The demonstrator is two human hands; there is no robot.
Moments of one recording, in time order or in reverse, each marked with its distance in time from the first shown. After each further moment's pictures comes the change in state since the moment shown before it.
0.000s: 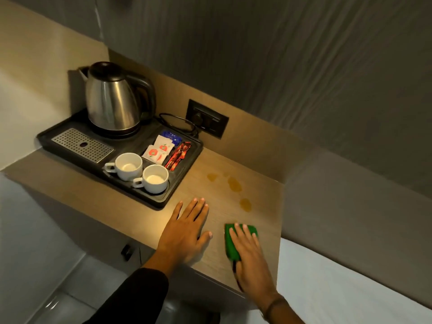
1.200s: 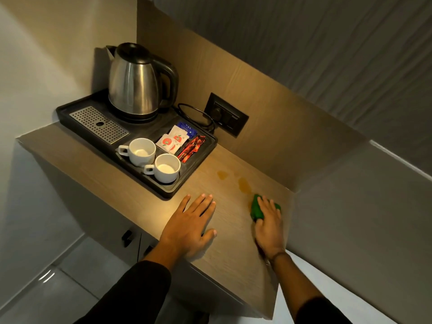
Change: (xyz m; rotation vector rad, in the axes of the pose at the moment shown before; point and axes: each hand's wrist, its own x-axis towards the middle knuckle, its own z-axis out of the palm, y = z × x) left_hand 0.002 -0.003 0.005 -0.002 0.004 -0.004; right_hand 0.094 0.040 -0.035 0.124 0.163 0.170
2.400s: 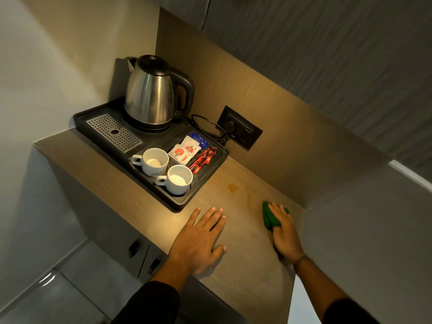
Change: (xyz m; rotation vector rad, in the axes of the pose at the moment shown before) left_hand 0.000 0.002 0.000 0.014 0.008 -0.010; right_hand 0.053 0.039 -0.007 0.024 -0.081 -0.145
